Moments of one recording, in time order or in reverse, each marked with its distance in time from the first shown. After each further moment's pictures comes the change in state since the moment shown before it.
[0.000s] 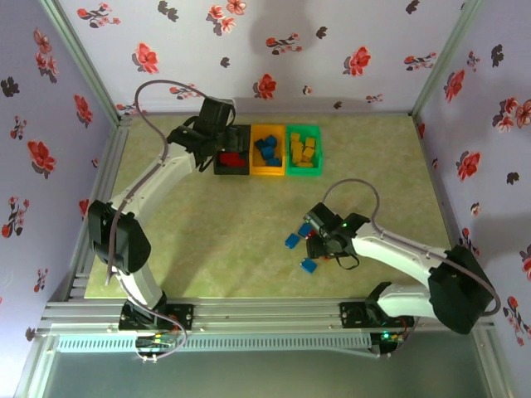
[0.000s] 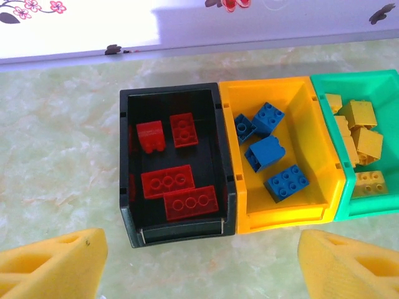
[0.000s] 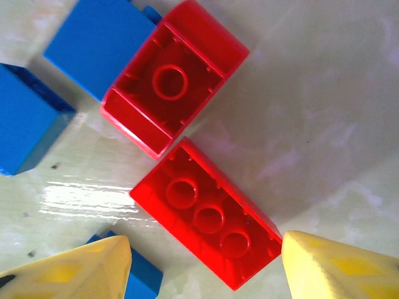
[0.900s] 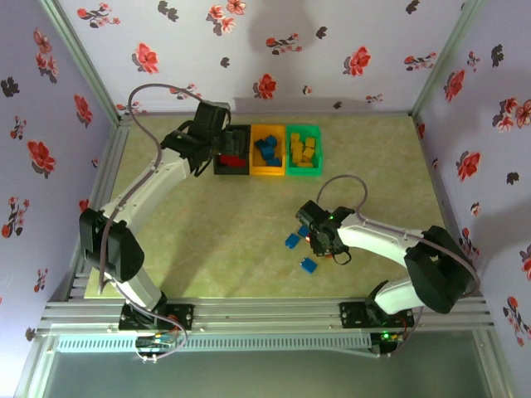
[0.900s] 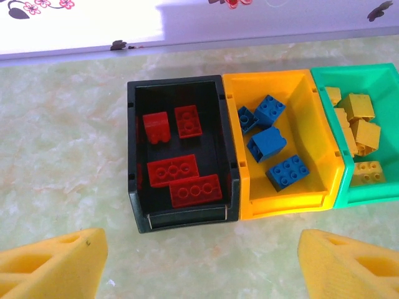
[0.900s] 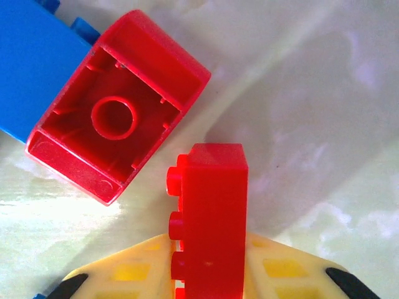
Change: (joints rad) left arm 0.000 -0.077 -0.072 0.000 0.000 0.000; right arm 0.000 0.152 0.069 -0.027 0.102 0.014
